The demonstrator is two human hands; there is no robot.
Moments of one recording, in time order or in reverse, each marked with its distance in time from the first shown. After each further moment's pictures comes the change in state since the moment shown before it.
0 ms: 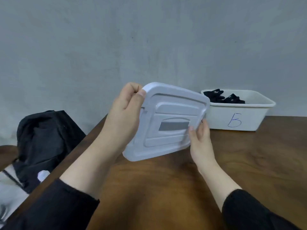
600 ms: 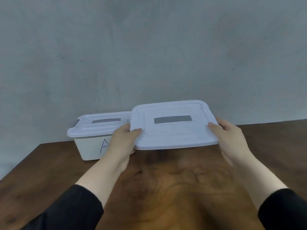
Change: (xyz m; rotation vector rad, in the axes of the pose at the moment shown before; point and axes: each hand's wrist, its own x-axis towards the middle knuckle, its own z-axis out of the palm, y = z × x) left_hand 0.069 -0.053 0.184 -0.300 -0.223 -0.445; right_hand 0.061 -0.082 -0.233 -0.243 0.341 0.009
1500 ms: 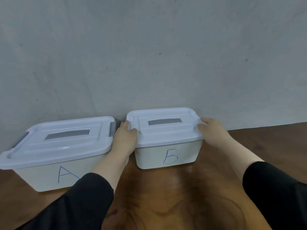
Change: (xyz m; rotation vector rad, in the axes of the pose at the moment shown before) left_hand 0.183 -0.049 0.092 0.349 0.094 -0.106; right_hand 0.197 0.064 0.029 -0.619 -0.164 0.111
